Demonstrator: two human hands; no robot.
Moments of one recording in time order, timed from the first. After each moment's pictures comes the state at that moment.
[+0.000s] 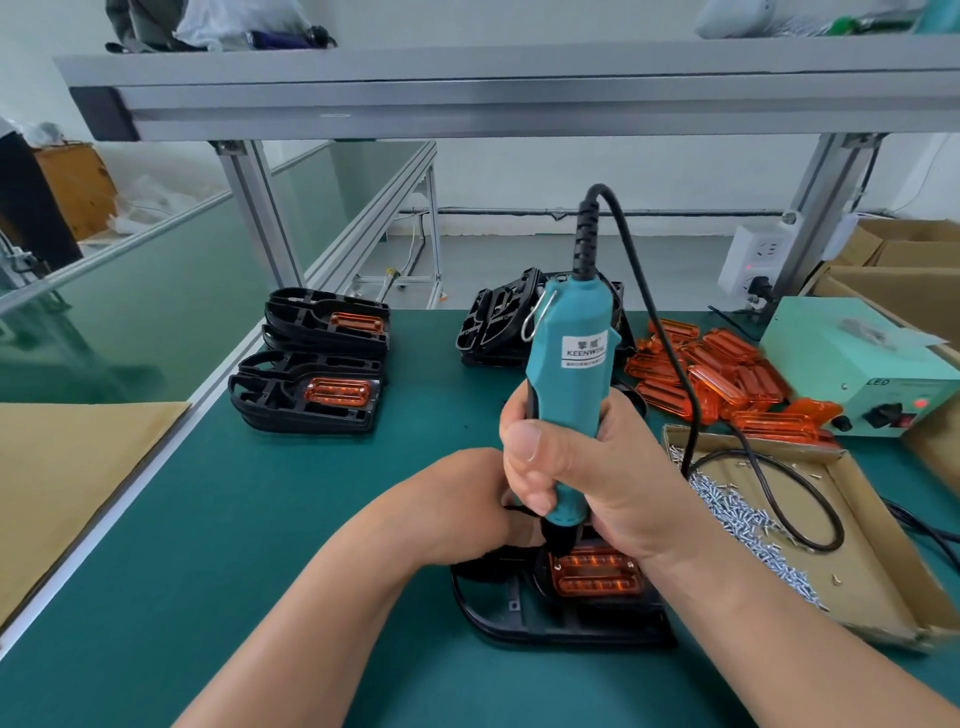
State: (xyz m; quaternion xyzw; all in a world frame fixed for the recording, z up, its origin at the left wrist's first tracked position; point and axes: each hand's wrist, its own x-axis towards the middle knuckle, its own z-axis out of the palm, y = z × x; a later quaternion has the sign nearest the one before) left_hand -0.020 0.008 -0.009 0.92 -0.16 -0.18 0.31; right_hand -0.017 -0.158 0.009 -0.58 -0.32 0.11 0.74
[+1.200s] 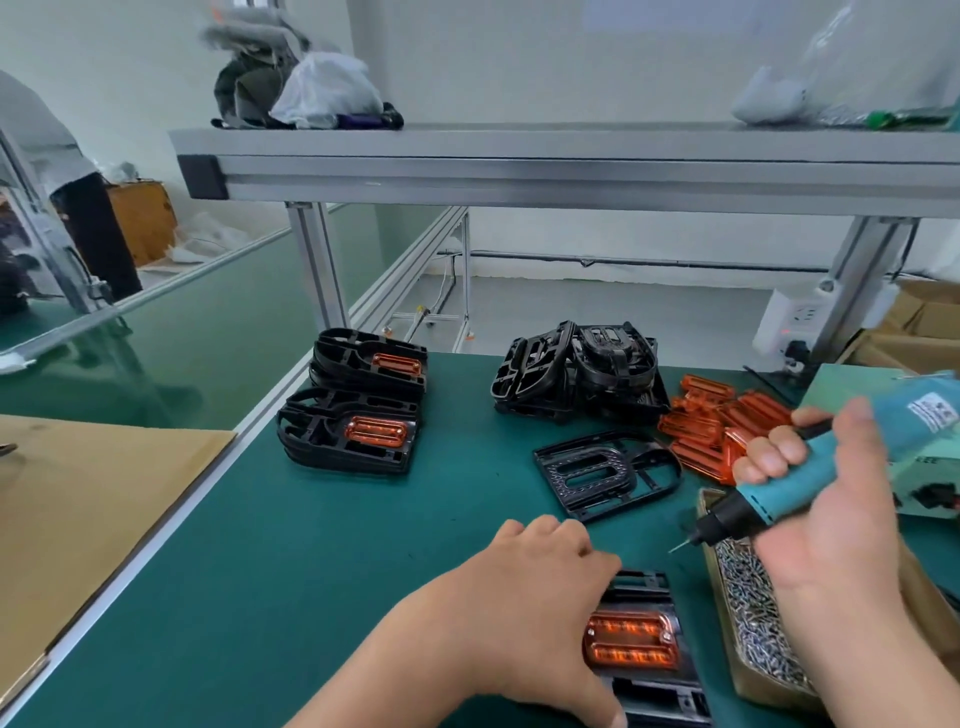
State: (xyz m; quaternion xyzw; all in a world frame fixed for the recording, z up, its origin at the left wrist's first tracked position) left_hand -0.051 -0.010 0.003 0.94 -0.31 -0.10 0.08; right_hand 0.022 -0.249 -0.007 -0.36 -0.02 -0.16 0.92
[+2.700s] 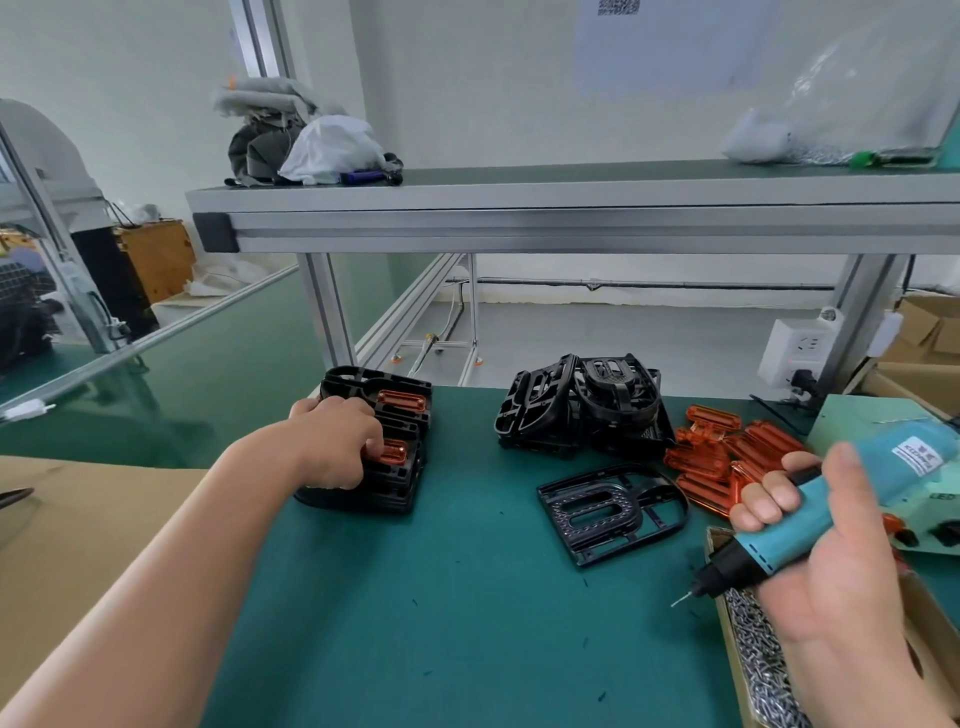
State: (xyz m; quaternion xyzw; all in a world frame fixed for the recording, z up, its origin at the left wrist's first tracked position) left_hand 0.073 0.171 0.054 0.99 0.00 -0.12 -0.07; right_hand 0.024 -0.248 -0.010 -0.37 -0.01 -0.14 0.92
